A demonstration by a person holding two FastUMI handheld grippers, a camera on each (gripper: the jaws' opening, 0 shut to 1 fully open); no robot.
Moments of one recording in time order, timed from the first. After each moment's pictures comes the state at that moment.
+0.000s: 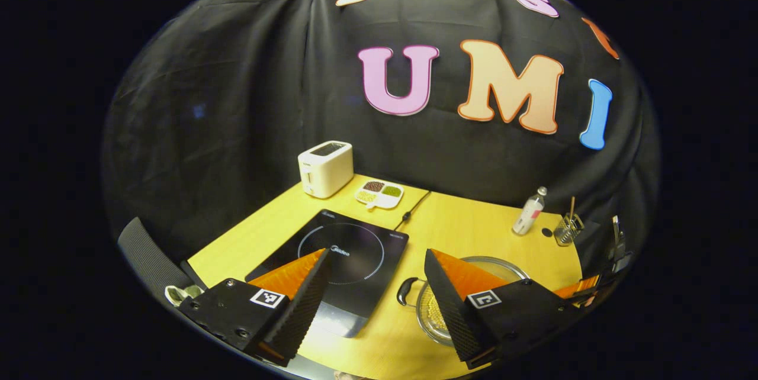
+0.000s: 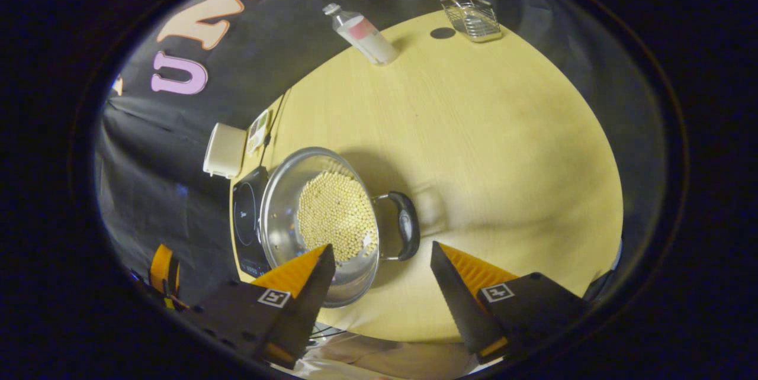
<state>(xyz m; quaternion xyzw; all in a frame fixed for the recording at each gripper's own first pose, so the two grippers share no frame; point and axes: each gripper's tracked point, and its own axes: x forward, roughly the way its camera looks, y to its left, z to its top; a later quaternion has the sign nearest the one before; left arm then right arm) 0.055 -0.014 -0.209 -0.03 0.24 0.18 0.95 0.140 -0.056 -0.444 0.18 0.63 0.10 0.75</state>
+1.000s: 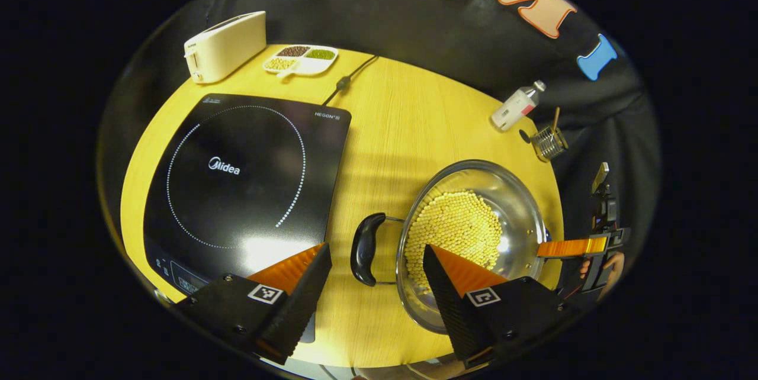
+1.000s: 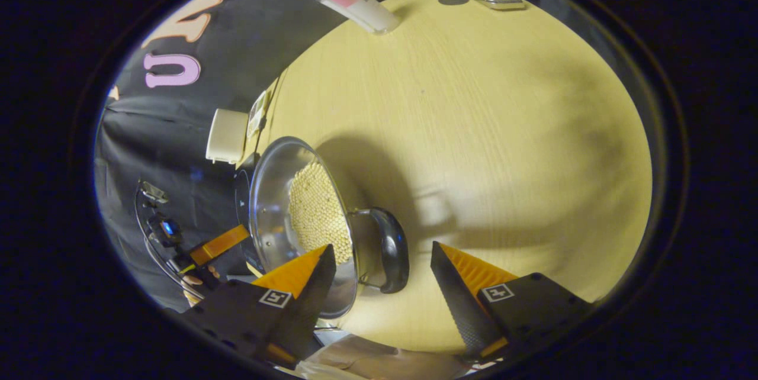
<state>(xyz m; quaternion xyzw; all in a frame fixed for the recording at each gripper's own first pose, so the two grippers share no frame) 0.099 -0.040 -0.399 -0.12 0.53 0.00 0.84 0.147 -0.046 -0.504 0.19 0.69 0.14 0.69</state>
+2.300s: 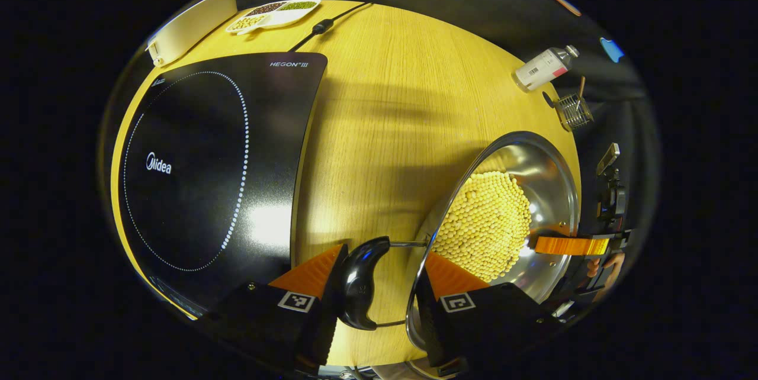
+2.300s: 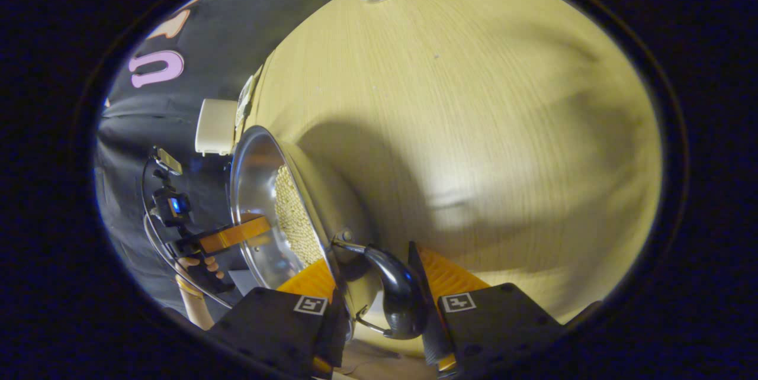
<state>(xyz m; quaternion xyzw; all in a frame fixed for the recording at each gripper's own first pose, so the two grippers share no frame) 0.106 -0.055 -0.464 -0.10 0.62 -0.02 0.77 0.146 -0.020 -0.543 0.17 0.72 0.15 0.66</state>
